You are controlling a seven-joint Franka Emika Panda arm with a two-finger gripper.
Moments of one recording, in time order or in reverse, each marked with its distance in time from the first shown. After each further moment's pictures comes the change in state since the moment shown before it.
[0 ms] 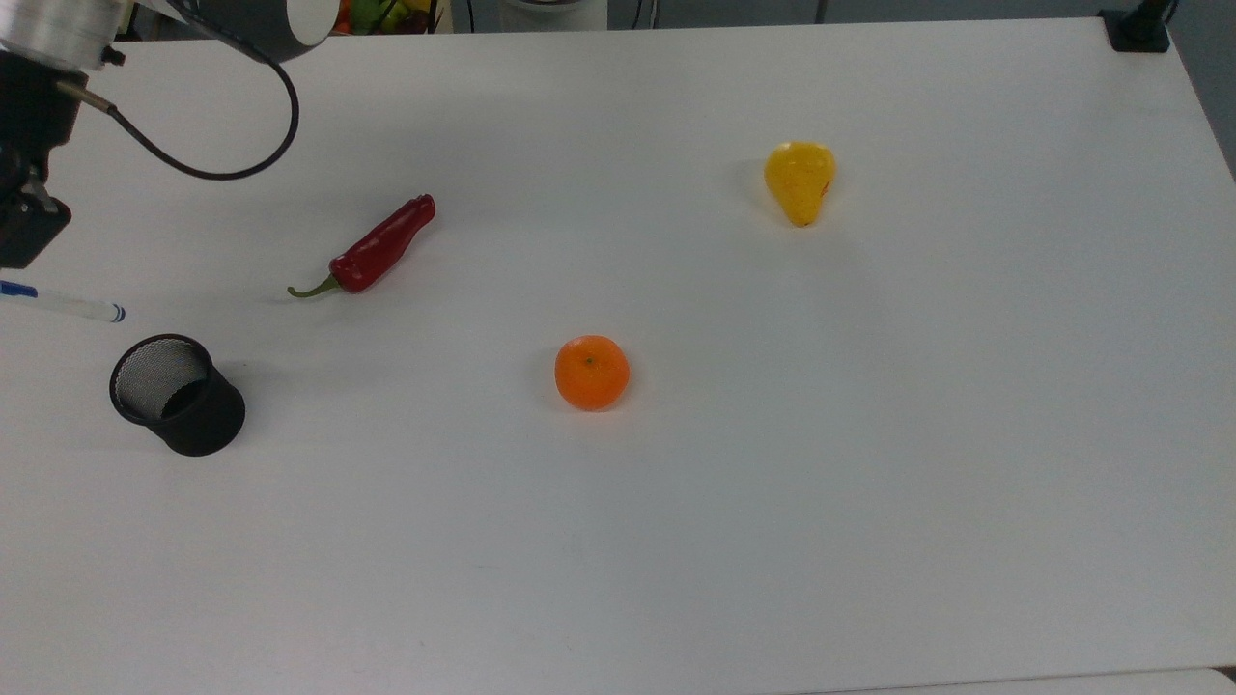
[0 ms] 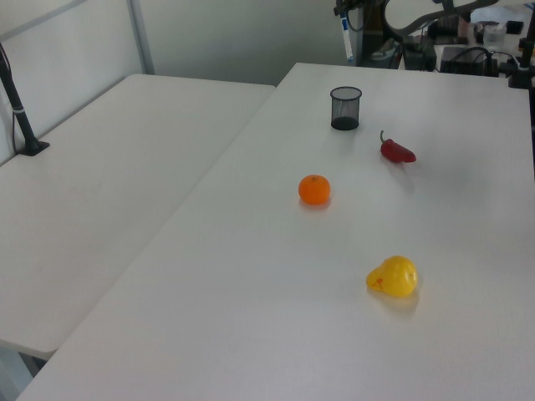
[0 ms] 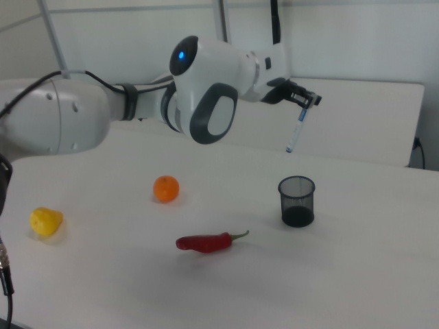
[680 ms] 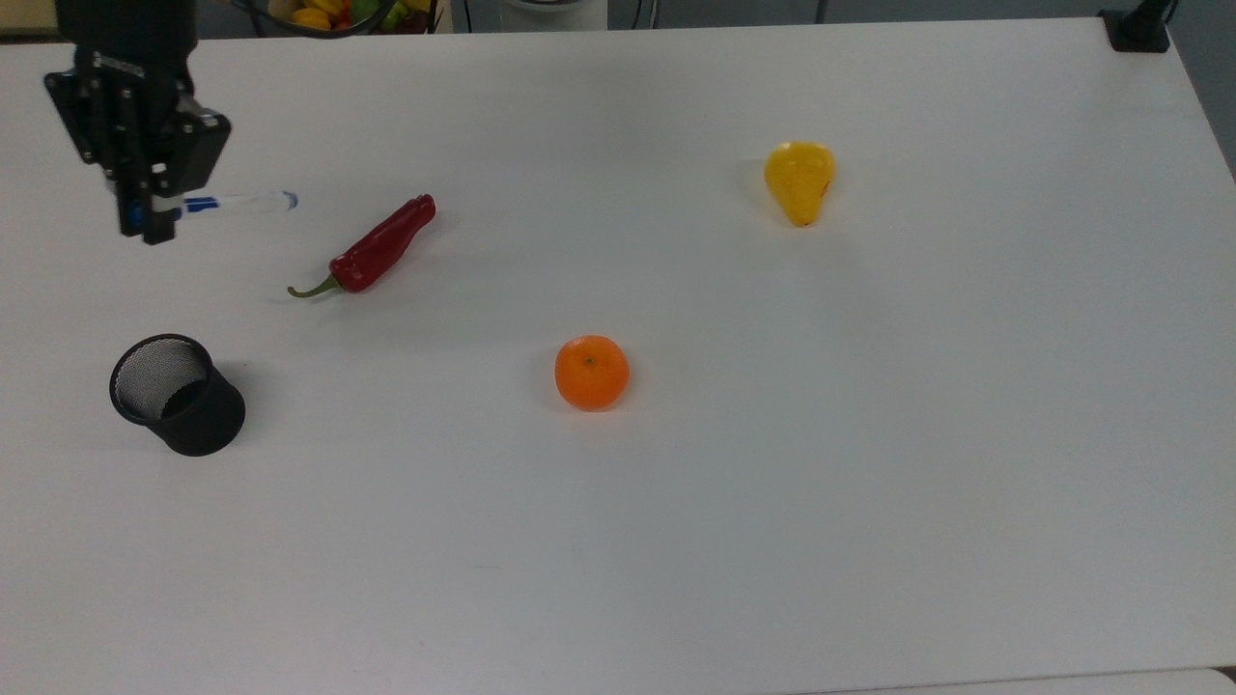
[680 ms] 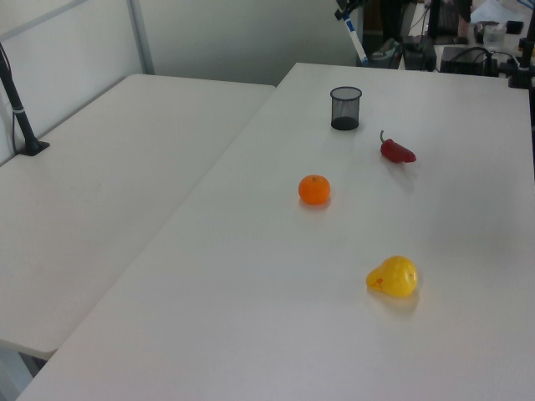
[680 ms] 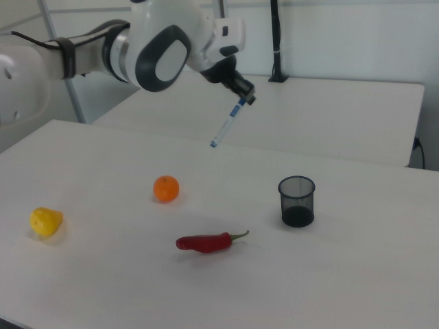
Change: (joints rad) arm 0.068 -0.196 0.077 -0.013 0.002 -0.542 0.006
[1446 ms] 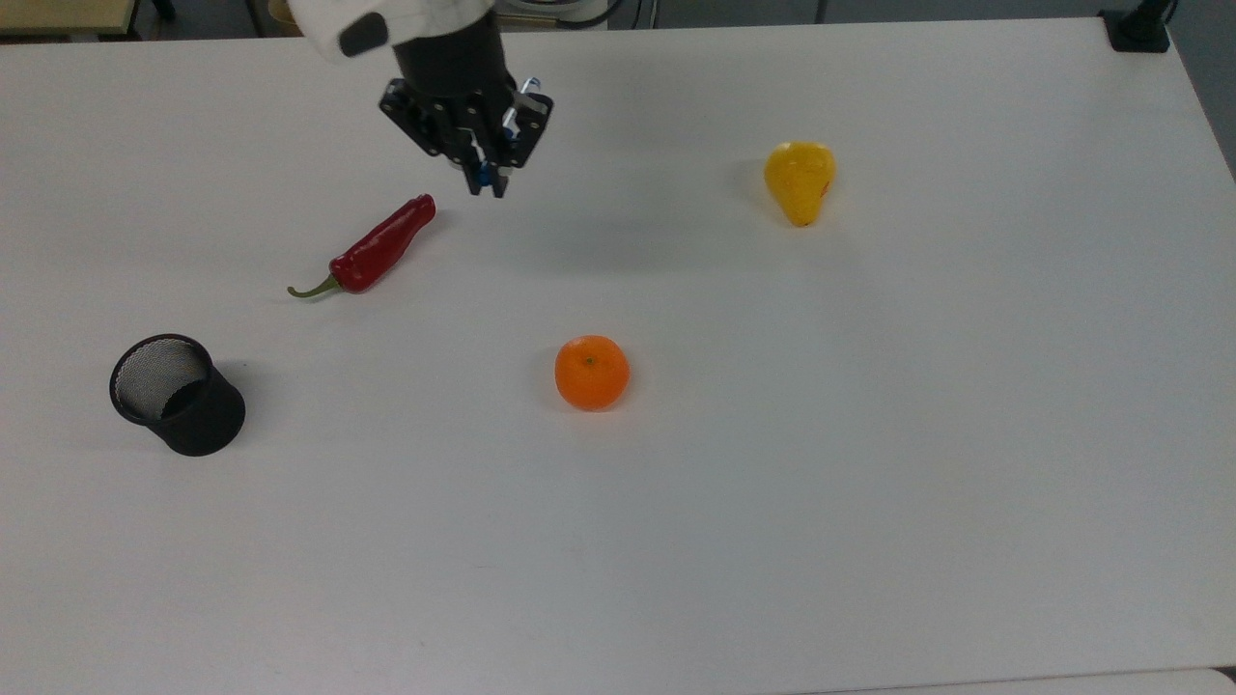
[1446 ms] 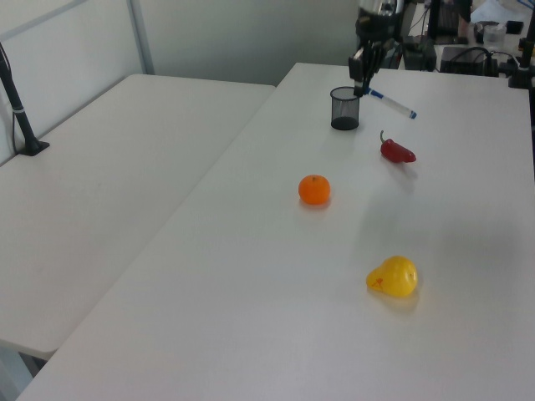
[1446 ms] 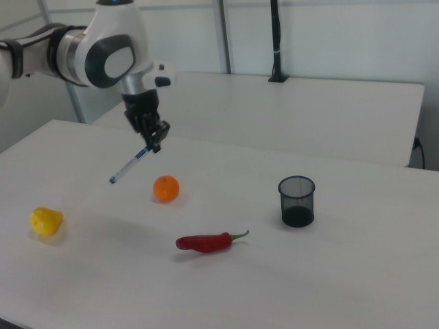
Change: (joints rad) arm 0.061 -0.081 0.204 -0.125 0.000 -0.484 -0.010
